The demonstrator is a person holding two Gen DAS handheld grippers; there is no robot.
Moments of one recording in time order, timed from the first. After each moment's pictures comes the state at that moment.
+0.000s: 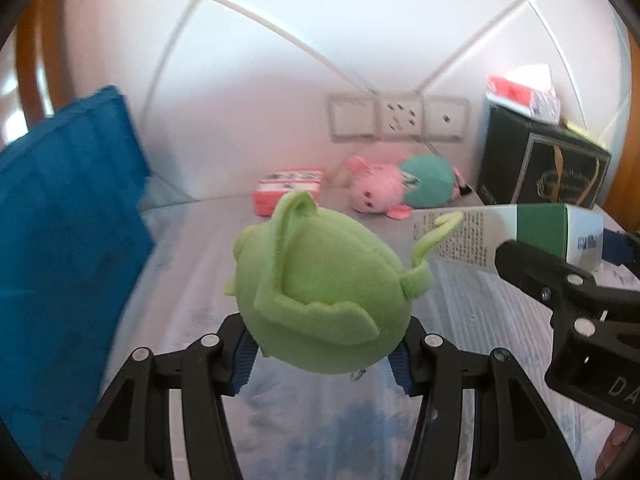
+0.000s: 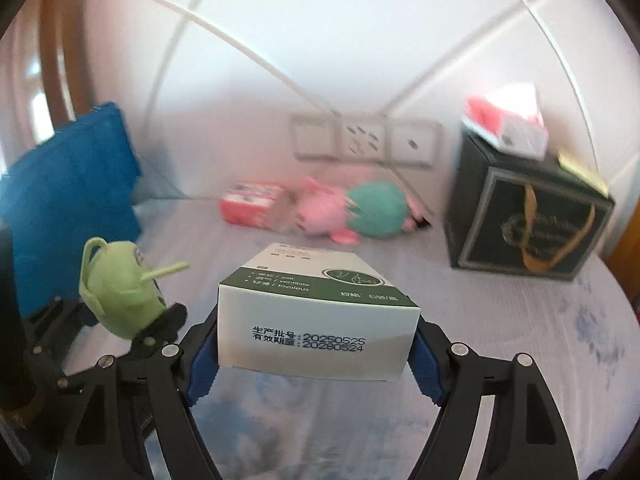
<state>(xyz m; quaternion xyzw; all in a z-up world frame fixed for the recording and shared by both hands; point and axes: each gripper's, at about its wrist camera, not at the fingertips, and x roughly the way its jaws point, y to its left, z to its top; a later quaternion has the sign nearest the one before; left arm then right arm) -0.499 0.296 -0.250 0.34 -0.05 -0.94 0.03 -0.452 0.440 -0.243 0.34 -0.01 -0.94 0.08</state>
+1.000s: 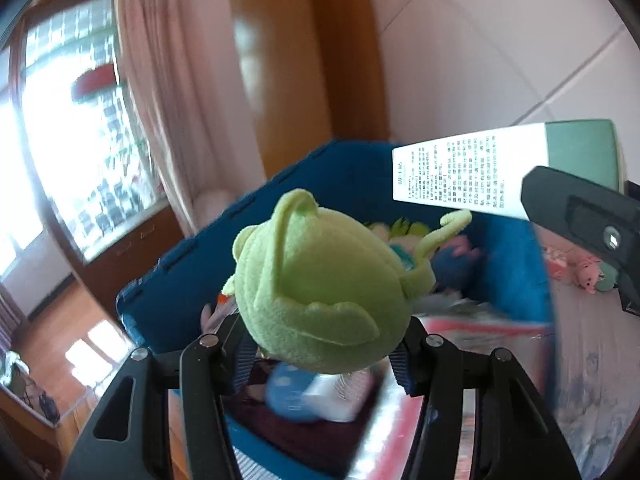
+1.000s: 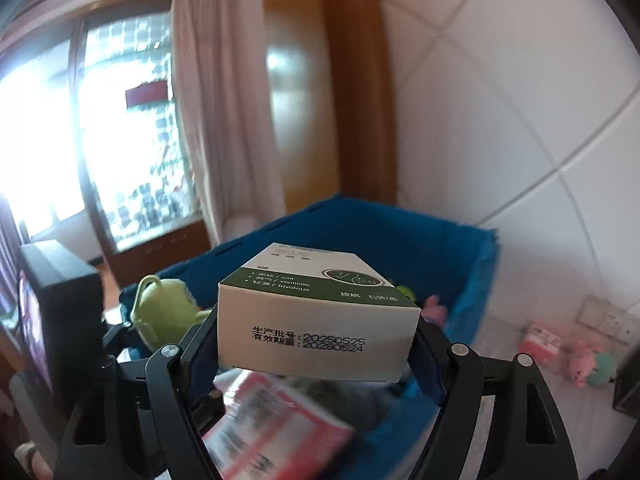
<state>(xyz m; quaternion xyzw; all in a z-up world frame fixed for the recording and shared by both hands) -0.287 -0.134 -0.069 0.32 0.03 -0.91 0.28 -0.313 -0.014 -0.036 0.23 0.06 -0.90 0.36</state>
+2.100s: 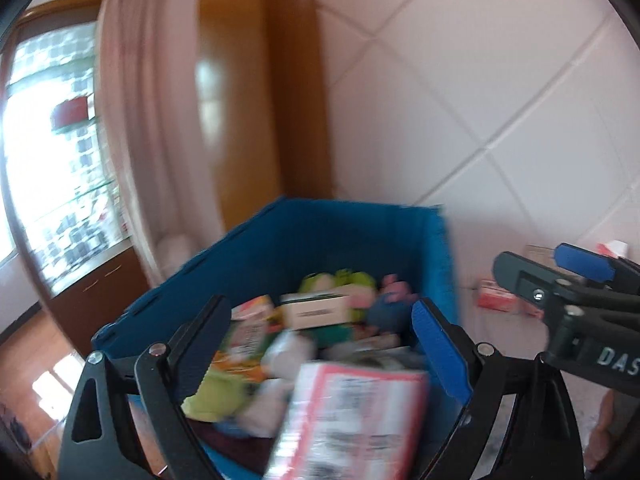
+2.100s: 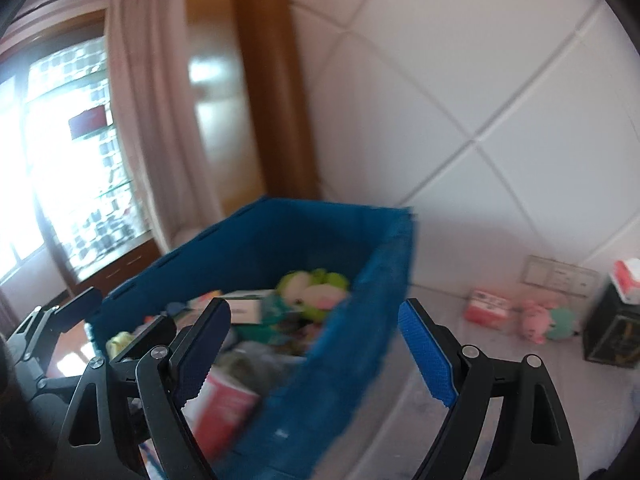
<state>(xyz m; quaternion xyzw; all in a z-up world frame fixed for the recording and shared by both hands) -0.285 -0.026 -0.006 0.22 0.00 -0.96 0.18 -0.329 0.111 -0.019 0.25 -0.01 -0.94 0.25</state>
